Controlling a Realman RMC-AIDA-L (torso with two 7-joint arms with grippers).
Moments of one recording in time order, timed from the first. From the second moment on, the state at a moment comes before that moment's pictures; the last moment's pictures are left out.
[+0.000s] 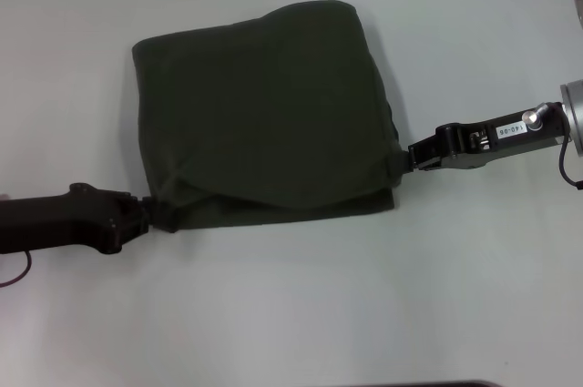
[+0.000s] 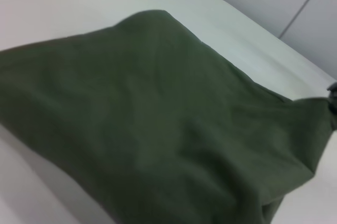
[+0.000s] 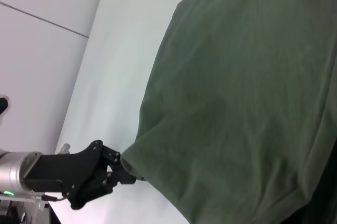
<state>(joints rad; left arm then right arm) -0.37 -2.16 0.60 0.81 2.30 1.59 -1.59 0.64 2.04 -0.67 -0.59 -2.33 -1.63 2.30</state>
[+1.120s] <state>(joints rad) -0.36 -2.16 0.62 0.83 2.30 1.58 -1.59 0.65 2.04 -0.67 -0.58 -2.33 -1.64 2.30</state>
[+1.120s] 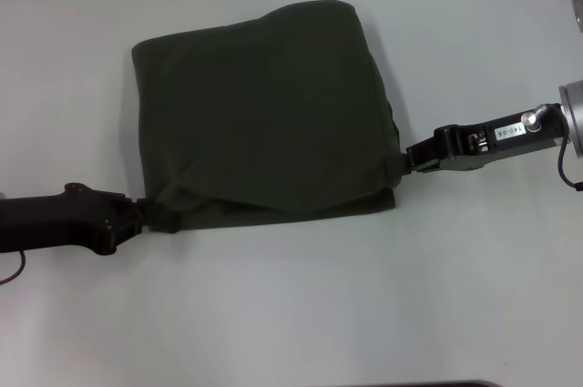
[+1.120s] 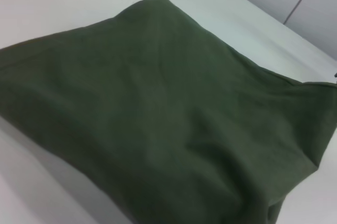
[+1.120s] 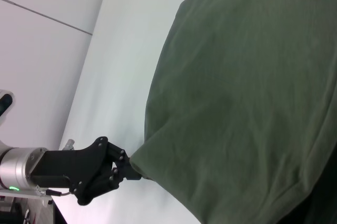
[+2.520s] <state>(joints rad) -0.36 -2.16 0.63 0.82 2.31 1.57 -1.57 0.65 2.04 -0.67 -0.58 -2.31 -1.65 2.30</state>
